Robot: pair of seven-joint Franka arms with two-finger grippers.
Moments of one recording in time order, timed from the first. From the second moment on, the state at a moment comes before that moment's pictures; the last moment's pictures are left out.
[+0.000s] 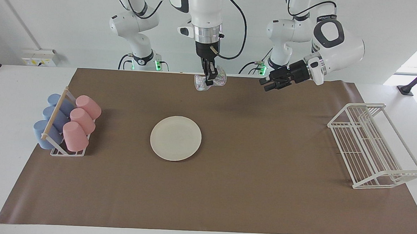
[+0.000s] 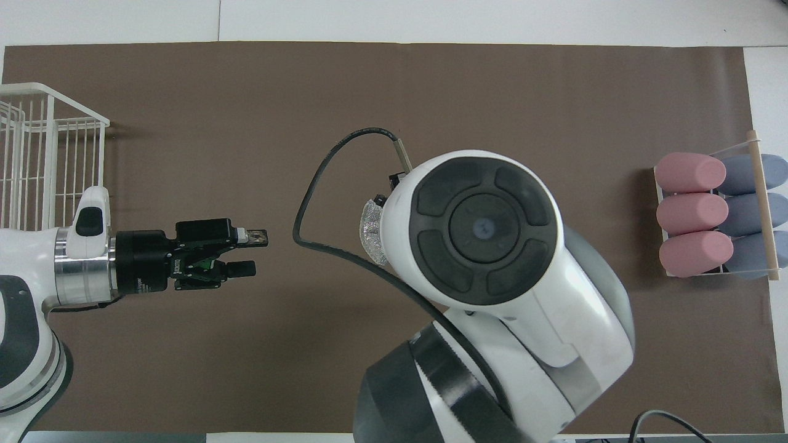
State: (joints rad) left arm -0.11 -0.30 -0.03 -2.32 -1.22 1.91 -0.03; right arm 0.55 0.14 0.12 -1.49 -0.03 1.74 2.01
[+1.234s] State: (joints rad) left arm -0.36 -0.30 -0.05 -2.30 -1.42 2.06 -0.11; right arm 0.59 0.13 0.13 -1.48 -0.04 1.73 2.08
